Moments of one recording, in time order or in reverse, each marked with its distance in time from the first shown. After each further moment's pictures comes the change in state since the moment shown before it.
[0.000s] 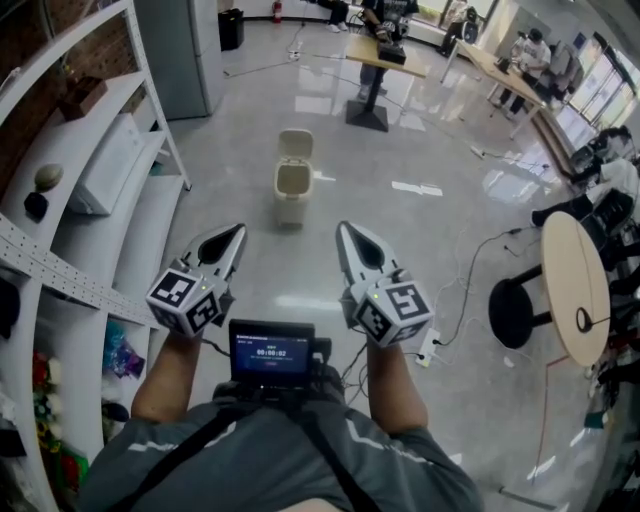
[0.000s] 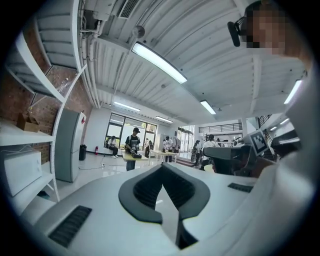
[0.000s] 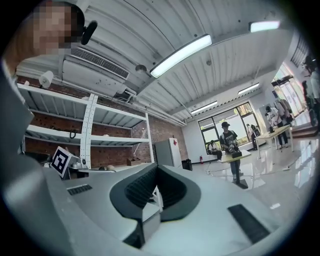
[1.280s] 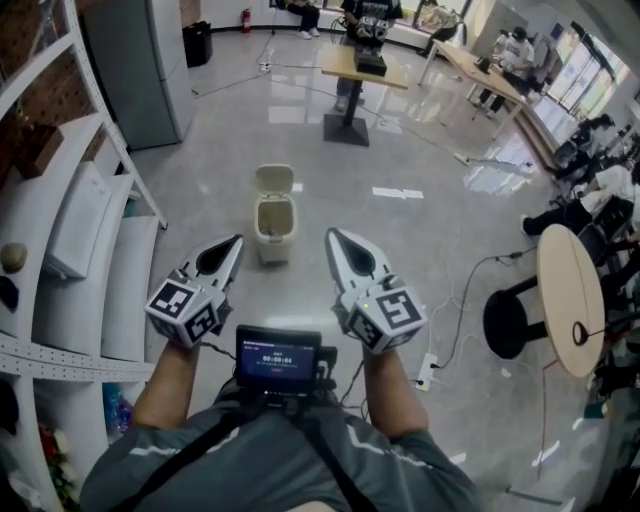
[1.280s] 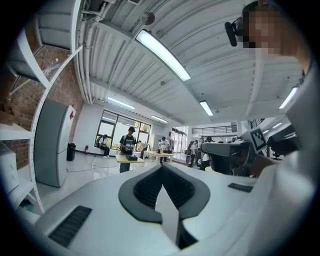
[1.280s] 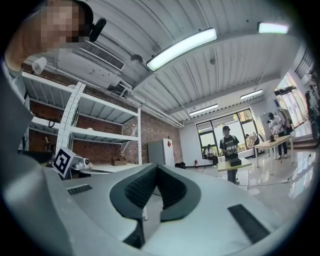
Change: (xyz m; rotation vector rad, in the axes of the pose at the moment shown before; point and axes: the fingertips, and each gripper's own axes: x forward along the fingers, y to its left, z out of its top) left arm 0.141 0.109 0.018 -0.001 0.001 -0.105; right arm 0.144 -0.084 0.015 -0.068 -0.024 -0.025
